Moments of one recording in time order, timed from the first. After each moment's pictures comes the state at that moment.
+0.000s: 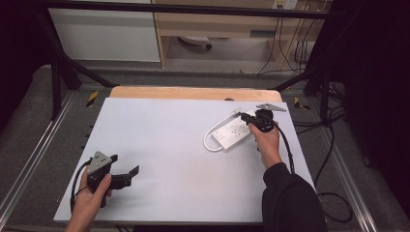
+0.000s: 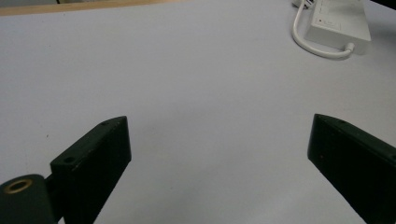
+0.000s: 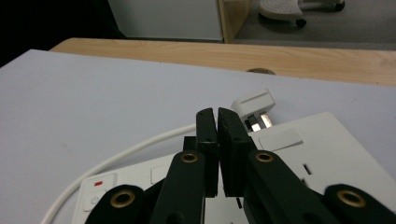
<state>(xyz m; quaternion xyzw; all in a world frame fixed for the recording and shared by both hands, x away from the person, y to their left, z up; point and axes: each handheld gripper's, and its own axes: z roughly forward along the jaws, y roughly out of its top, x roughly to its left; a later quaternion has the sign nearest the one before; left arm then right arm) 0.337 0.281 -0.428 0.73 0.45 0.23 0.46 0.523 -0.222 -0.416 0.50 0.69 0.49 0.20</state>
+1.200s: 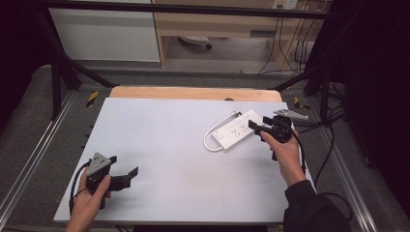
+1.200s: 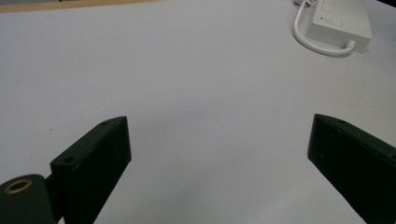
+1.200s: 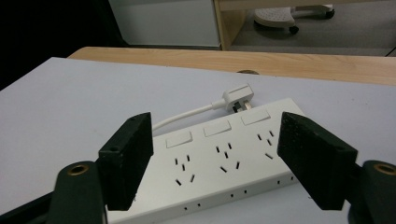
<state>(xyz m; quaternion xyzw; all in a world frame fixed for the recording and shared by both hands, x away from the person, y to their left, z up) 0.334 0.283 -0.429 0.73 0.46 0.24 0.45 0.468 -0.254 -0.383 0.50 0.68 0.50 0.21</state>
